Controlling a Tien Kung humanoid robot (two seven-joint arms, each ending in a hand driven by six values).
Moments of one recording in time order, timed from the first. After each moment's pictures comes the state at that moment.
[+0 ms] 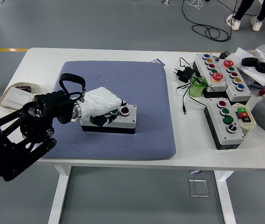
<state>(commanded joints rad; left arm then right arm) -0.75 0.35 -0.73 -1.36 2.27 -0.37 -0.04 0.07 -0.15 1.18 0.18 -1.17 -0.07 -0.38</state>
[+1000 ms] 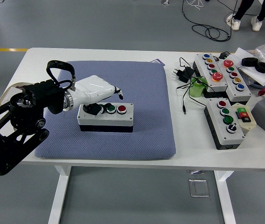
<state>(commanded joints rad) -0.72 0.37 -0.89 -1.42 2.27 -0.40 -0.02 0.07 -0.15 1.18 0.18 -1.17 -0.07 -0.38</state>
